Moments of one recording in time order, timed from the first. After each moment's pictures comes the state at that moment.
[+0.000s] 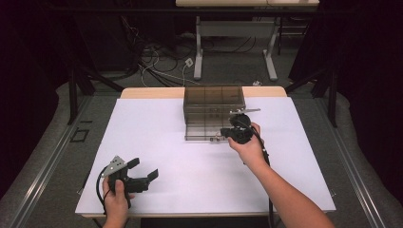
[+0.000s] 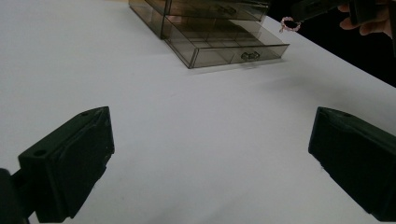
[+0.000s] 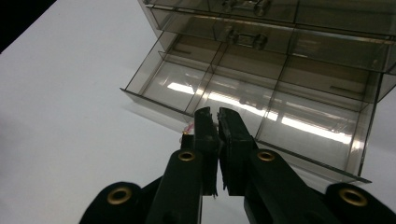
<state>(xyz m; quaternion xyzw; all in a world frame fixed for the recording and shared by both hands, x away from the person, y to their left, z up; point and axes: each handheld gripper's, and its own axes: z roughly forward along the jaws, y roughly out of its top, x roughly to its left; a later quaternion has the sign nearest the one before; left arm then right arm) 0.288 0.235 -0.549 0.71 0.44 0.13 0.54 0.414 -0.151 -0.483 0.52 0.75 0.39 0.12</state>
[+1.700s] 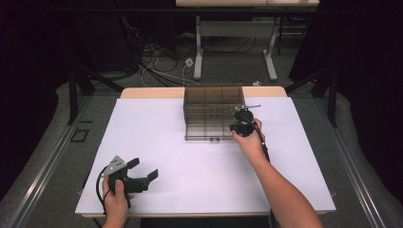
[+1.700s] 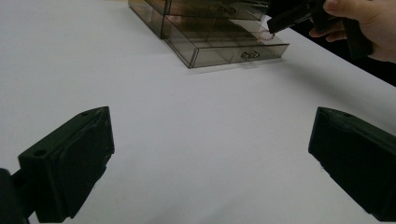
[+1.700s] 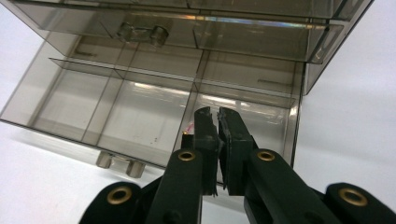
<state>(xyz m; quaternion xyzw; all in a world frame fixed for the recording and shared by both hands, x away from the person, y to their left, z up) 0.287 0.235 -0.549 0.71 0.44 0.13 0.54 0.458 -0.167 -0.515 0.60 0.71 0.33 0.16</state>
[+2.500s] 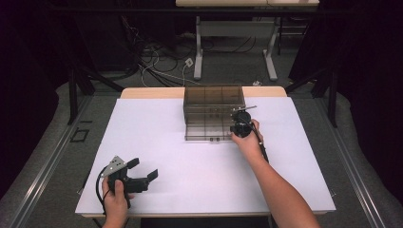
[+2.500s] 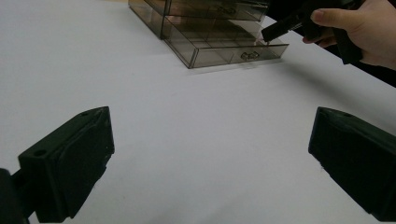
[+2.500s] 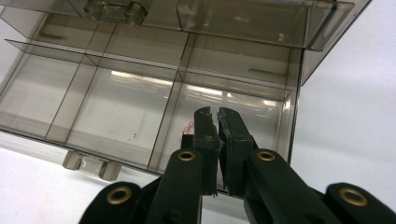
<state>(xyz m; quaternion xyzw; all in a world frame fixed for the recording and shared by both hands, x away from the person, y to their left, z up) 0.287 0.235 -0.549 0.71 0.44 0.13 0.54 0.464 -0.163 -0.527 0.60 0.72 0.29 0.17</state>
